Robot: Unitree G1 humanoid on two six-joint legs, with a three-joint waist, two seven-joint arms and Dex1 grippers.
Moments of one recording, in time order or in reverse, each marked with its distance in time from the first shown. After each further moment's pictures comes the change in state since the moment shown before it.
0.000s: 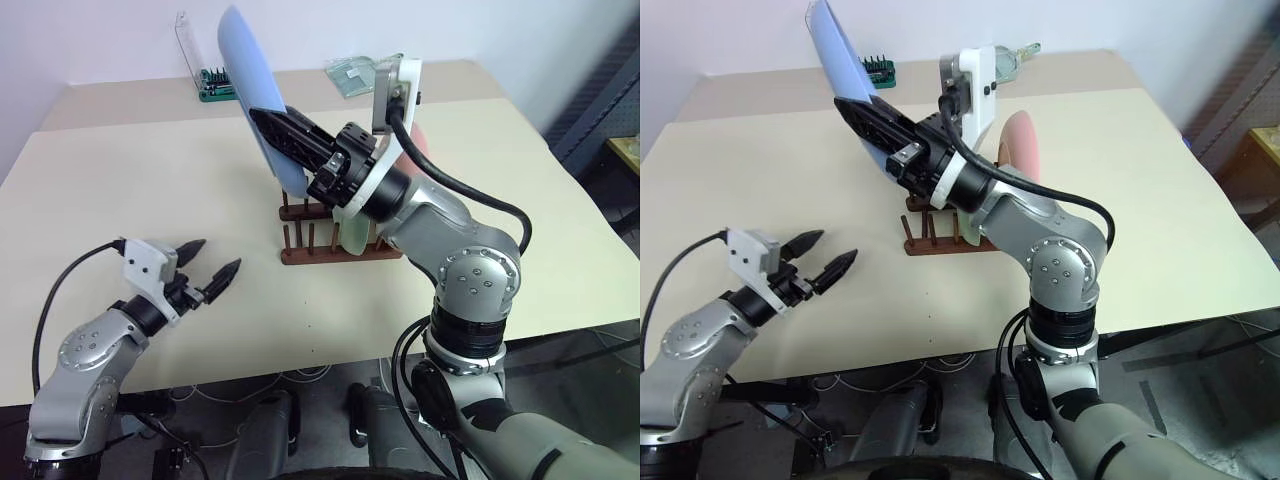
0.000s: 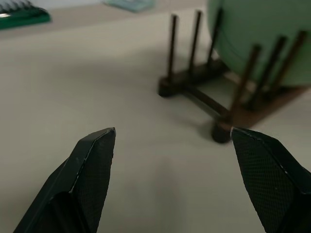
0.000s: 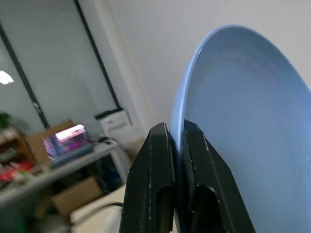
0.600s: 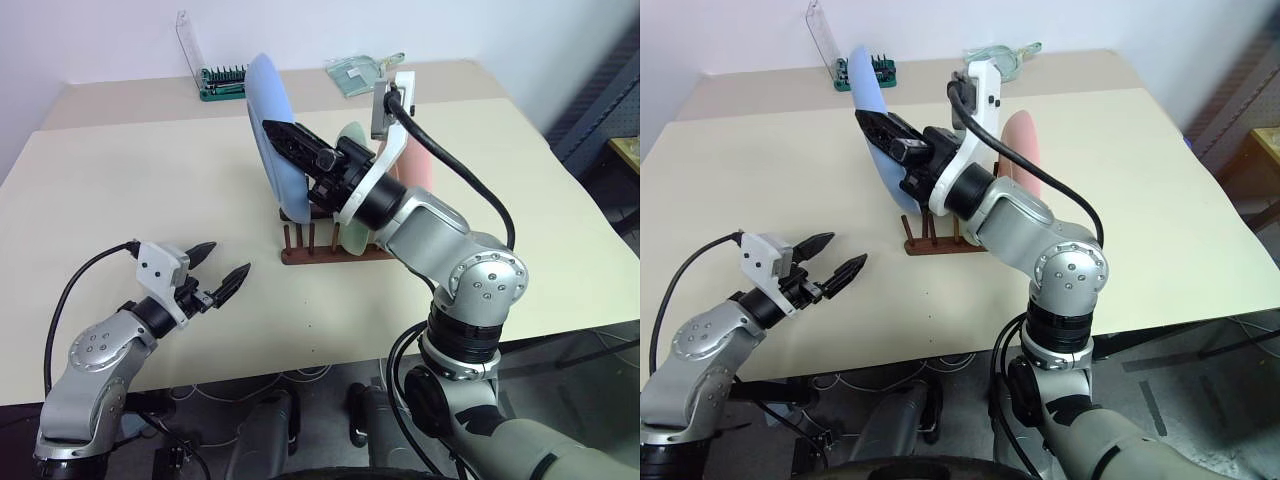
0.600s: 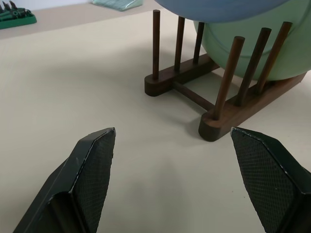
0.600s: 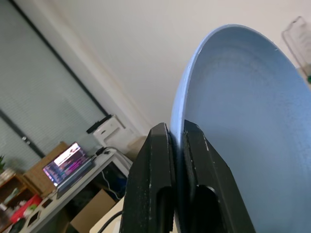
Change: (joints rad) left arm -0.010 -0.014 -0.026 0.000 0.027 -0.014 0.005; right arm 0.013 0.028 -0.042 0.001 0.243 0.031 -0.390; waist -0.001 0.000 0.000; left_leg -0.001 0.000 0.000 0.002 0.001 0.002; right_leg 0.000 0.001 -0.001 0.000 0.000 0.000
